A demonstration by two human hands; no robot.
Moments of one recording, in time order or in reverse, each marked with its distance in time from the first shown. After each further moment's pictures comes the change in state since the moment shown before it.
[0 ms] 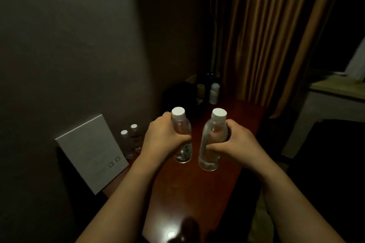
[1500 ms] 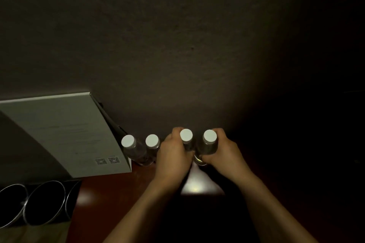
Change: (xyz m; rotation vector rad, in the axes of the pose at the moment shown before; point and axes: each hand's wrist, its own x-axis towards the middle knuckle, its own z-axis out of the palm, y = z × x) left_hand 0.318 -0.315 0.197 0.088 0.425 -0.947; right_hand 0.514 0.123 0.360 -0.128 -0.894 -0.184
